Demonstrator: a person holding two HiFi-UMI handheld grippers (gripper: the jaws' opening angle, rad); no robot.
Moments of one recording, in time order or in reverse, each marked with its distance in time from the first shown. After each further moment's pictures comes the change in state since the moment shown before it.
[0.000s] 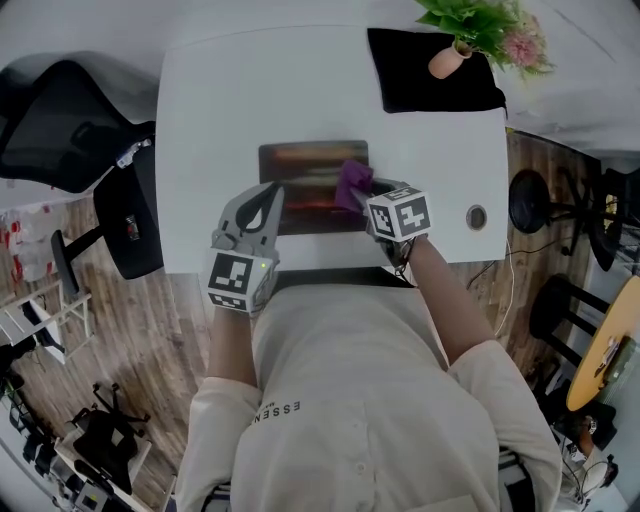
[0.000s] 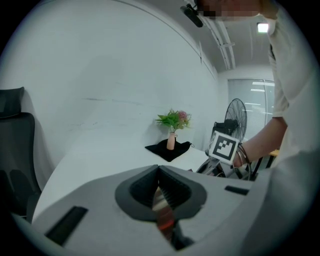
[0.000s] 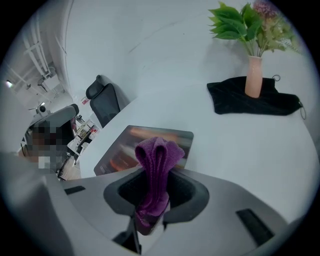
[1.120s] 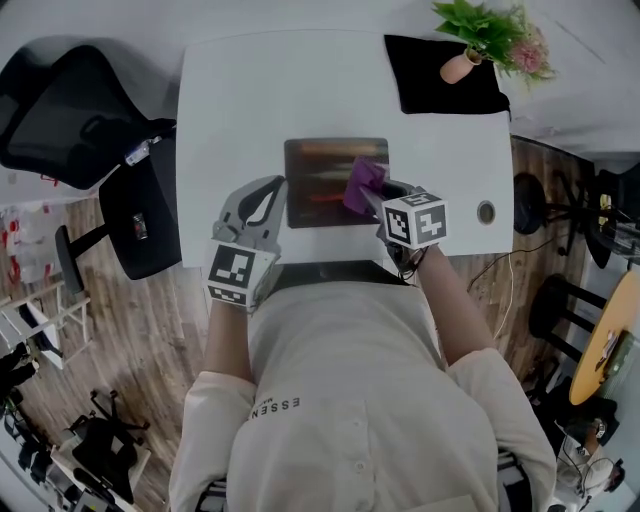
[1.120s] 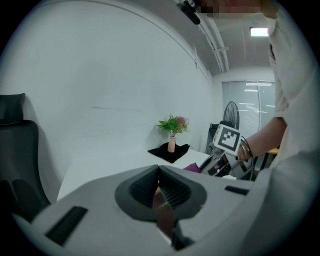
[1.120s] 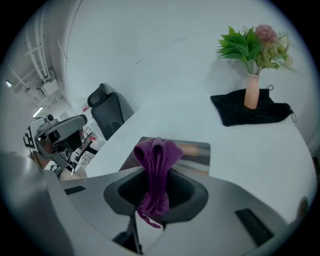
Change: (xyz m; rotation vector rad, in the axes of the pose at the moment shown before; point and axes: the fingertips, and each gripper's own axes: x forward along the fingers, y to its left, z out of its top) left arm -0.047 0.031 0.014 0.055 -0.043 -0.044; right arm -0.026 0.057 0.024 0.039 -0.093 -0.034
